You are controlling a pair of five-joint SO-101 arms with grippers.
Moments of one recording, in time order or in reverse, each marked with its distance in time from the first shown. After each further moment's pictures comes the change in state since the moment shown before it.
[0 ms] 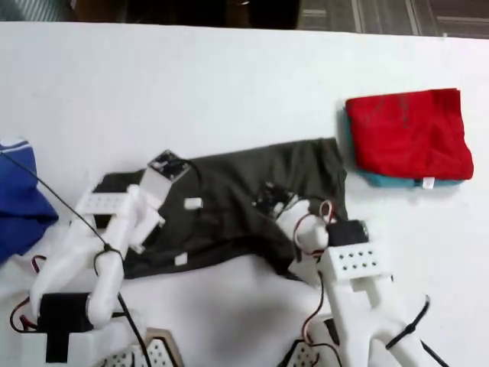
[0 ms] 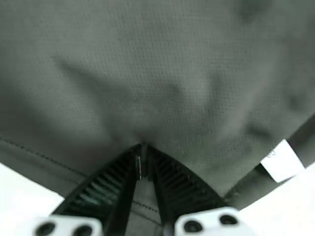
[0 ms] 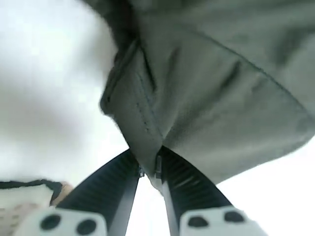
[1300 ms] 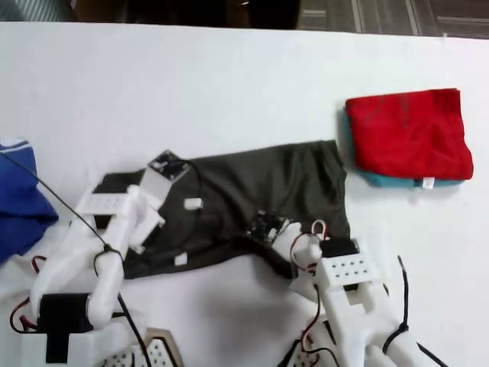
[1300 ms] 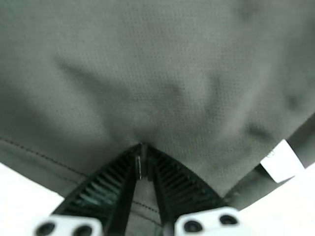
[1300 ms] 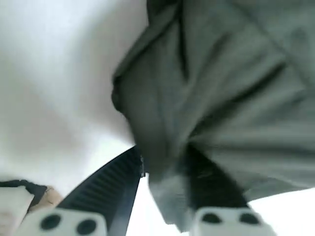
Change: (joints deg) left arm 0.0 -0.1 0.4 -0.1 0.0; right arm 0.0 2.6 11.6 -11.3 7.6
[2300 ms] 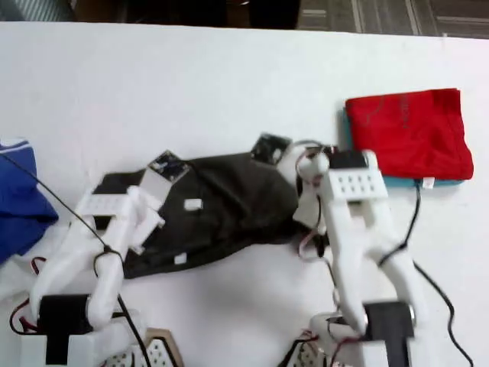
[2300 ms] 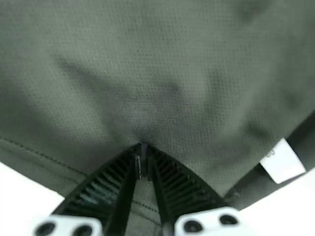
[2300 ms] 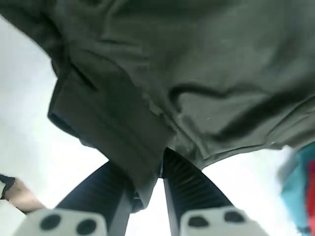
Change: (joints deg) left arm 0.0 -0.2 0.5 0.2 -0.1; right arm 4.6 32.7 -50.7 16.9 2.9
